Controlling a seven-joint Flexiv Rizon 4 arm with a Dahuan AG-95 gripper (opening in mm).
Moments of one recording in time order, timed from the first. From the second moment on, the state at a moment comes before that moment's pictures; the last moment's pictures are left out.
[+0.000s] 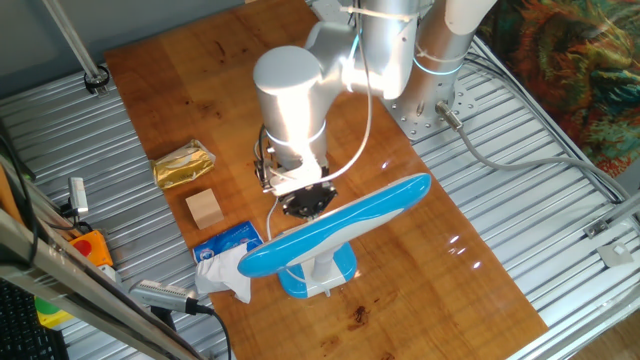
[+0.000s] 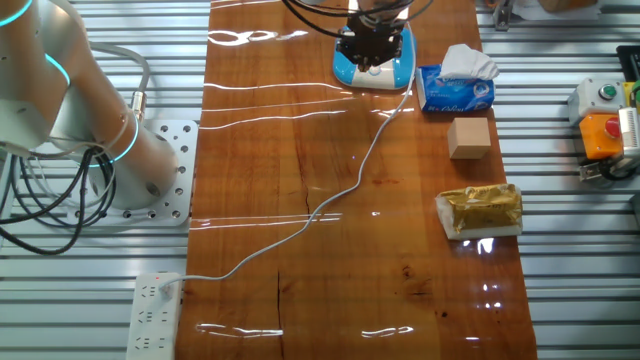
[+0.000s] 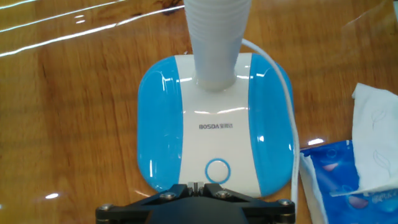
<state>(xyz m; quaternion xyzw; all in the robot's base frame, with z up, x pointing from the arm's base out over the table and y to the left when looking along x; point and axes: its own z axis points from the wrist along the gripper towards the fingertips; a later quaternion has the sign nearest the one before) 0.446 0.202 0.058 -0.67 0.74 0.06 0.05</state>
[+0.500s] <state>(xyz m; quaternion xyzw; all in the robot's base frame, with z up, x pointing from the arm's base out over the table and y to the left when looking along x) 0.452 0.212 0.052 -0.66 0.75 0.06 0.05</state>
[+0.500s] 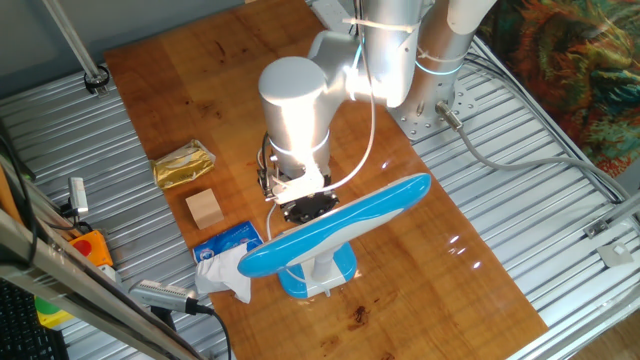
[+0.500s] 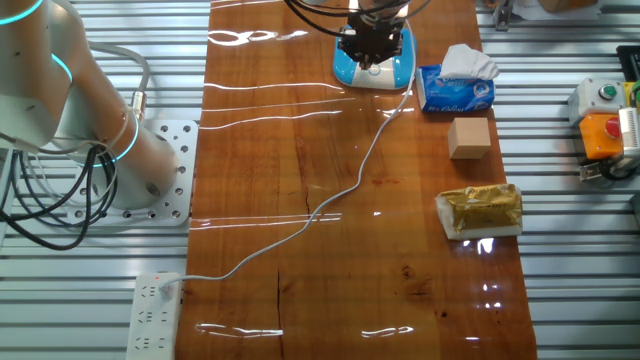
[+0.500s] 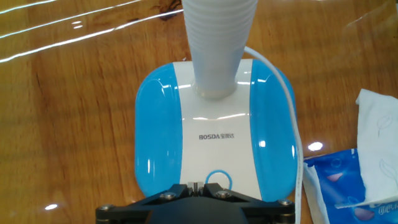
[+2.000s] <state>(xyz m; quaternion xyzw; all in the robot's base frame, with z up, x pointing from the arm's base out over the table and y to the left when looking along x) 0.466 0.213 0.040 -0.66 0.75 0.05 0.06</state>
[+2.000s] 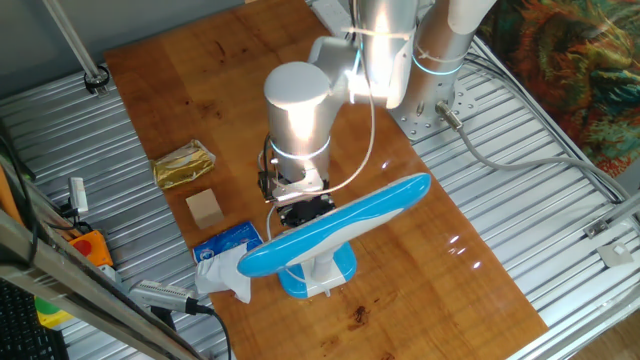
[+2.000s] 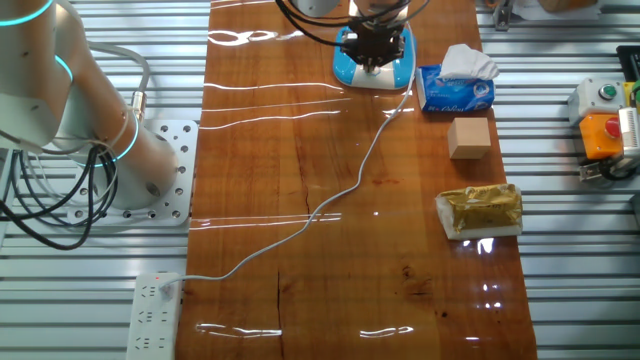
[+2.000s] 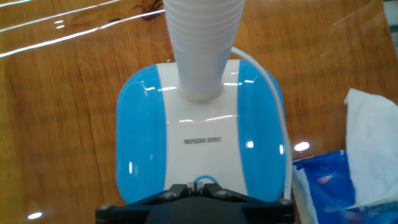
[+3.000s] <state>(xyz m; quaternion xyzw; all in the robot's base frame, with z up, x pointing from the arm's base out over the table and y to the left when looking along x) 0.472 0.213 0.037 -0.66 0.75 0.04 0.06</state>
